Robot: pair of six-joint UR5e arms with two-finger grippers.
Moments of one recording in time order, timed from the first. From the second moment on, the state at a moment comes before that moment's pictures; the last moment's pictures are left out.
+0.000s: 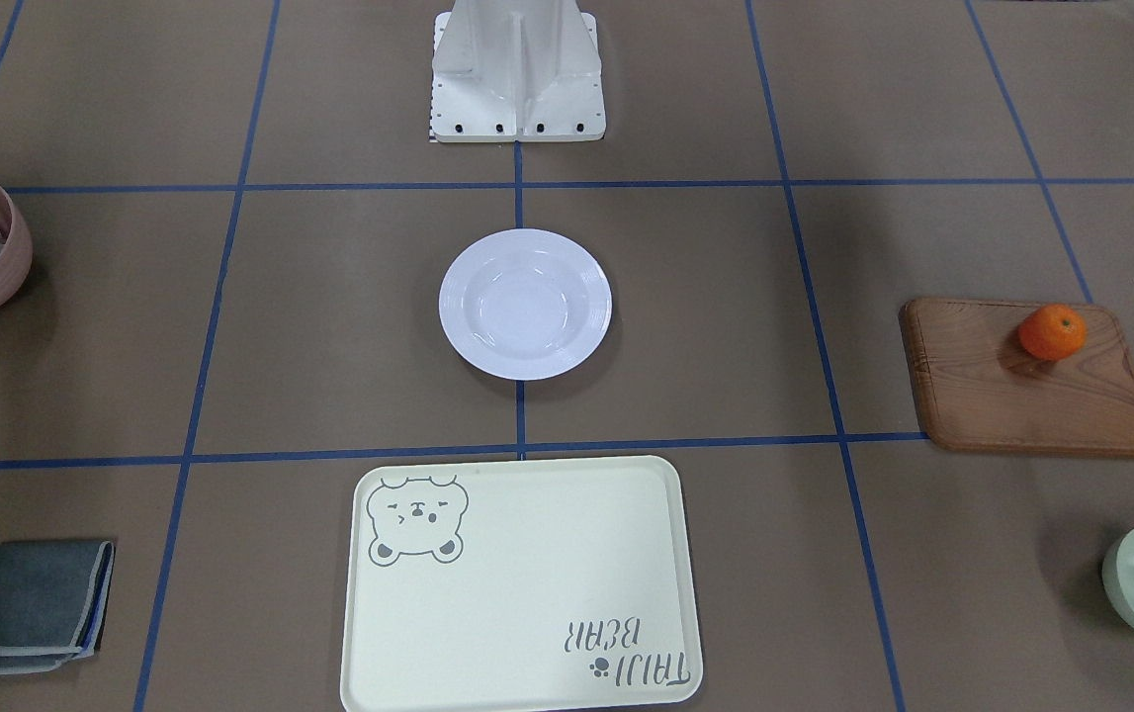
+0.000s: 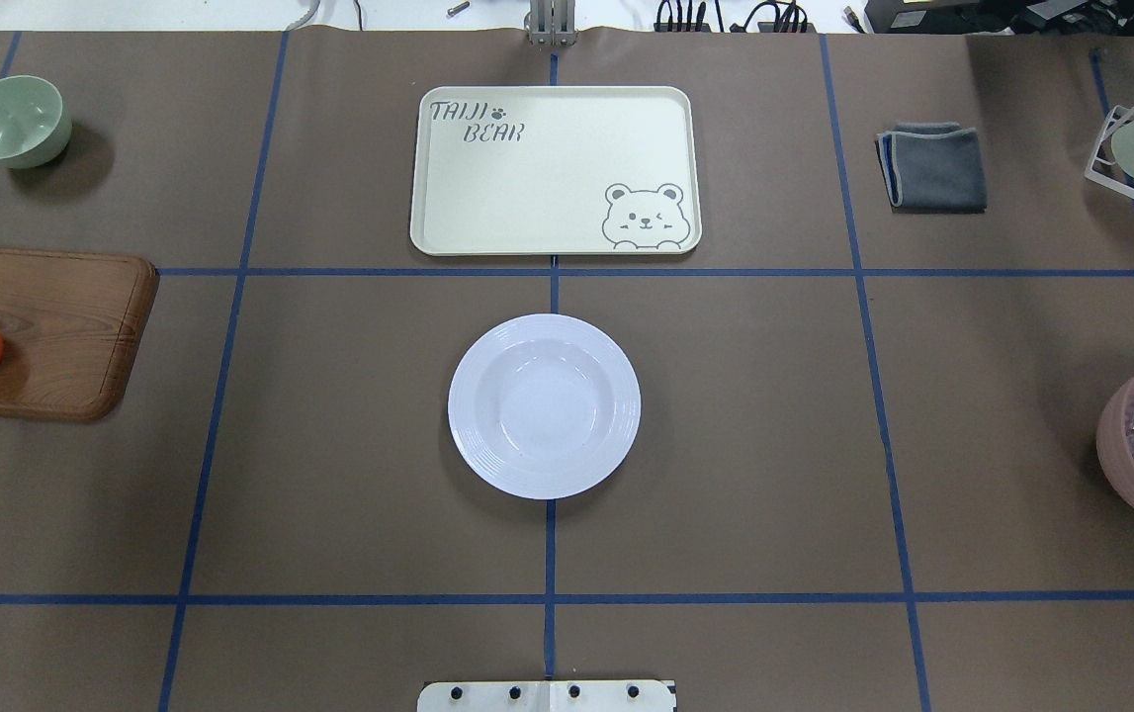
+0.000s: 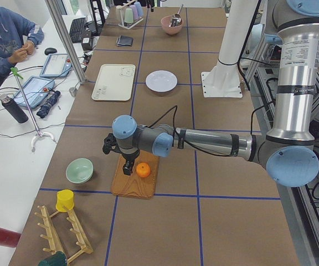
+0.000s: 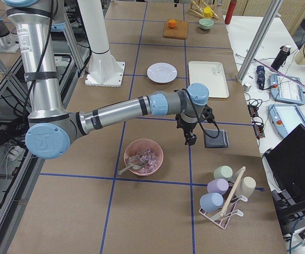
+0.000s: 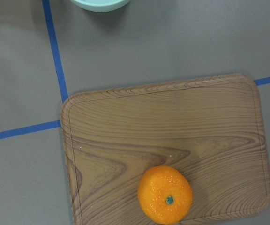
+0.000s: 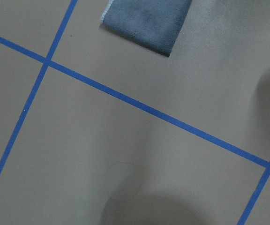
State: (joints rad) left arm -1.39 -1.59 -1.64 -1.75 -2.42 -0.13; right arm 1.37 -1.45 1.76 -1.71 2.41 -0.18
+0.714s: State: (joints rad) left arm -1.21 -1.62 -1.57 -1.85 -2.26 -0.33; right arm 1.34 -1.45 1.76 -1.71 2.44 -0.17
